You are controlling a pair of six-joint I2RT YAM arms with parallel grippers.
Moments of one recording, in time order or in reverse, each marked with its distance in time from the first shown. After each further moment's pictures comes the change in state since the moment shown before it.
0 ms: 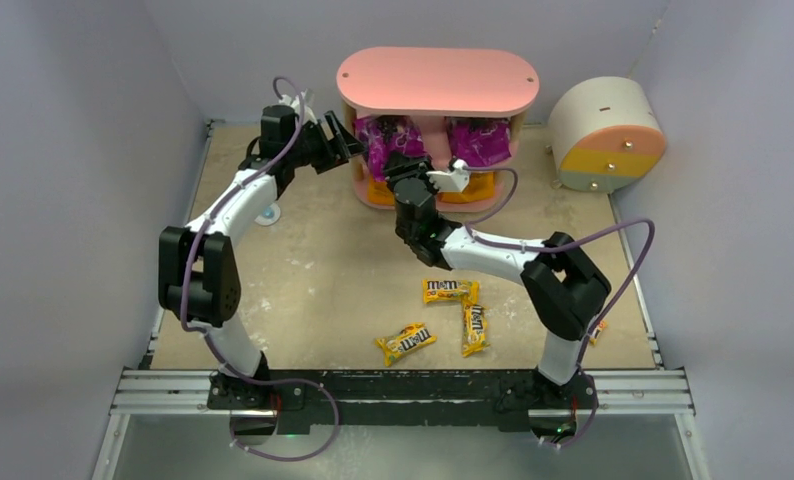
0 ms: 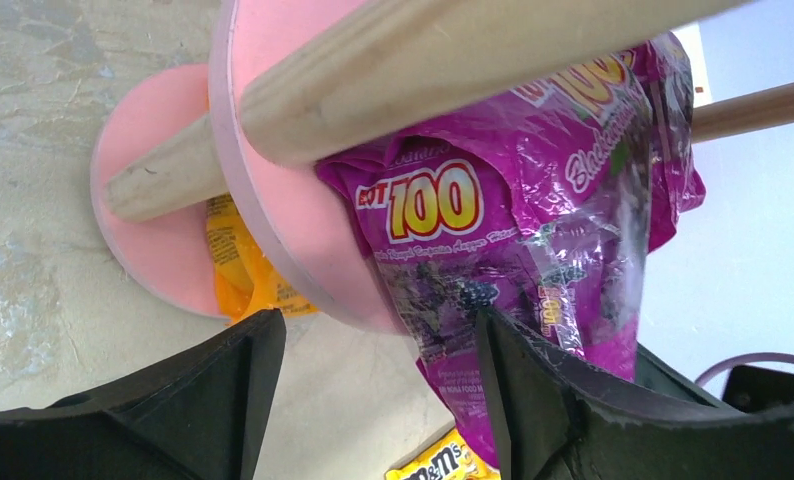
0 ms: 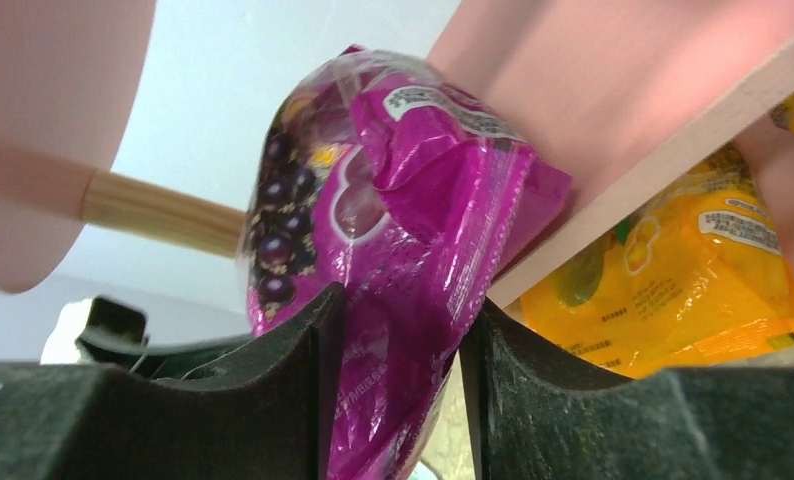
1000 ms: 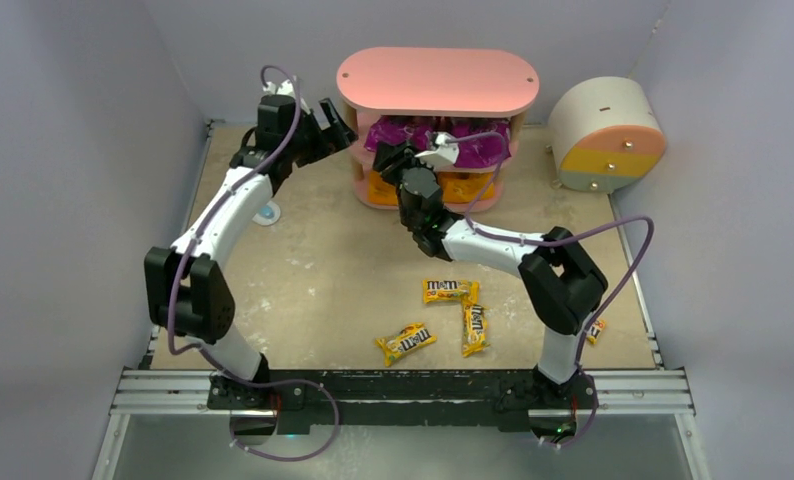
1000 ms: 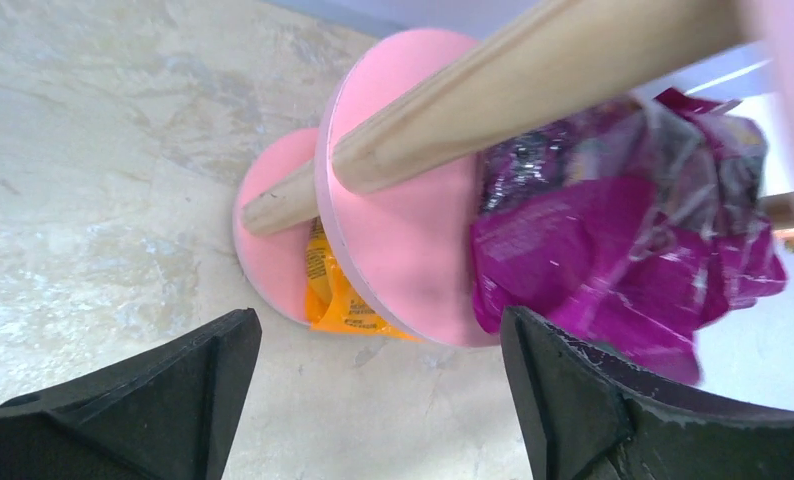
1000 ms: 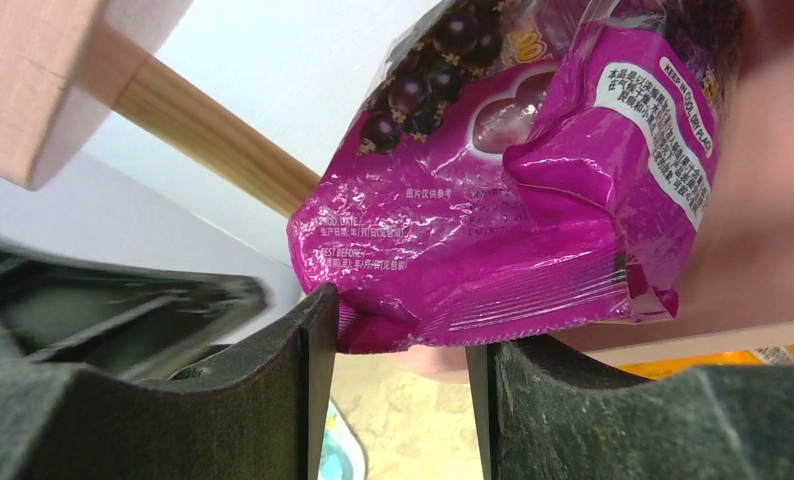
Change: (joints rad) left arm -0.045 -0.054 0.115 -0.219 -0.326 0.077; right arm -0.049 0.014 0.028 0.140 -0.268 -0.397
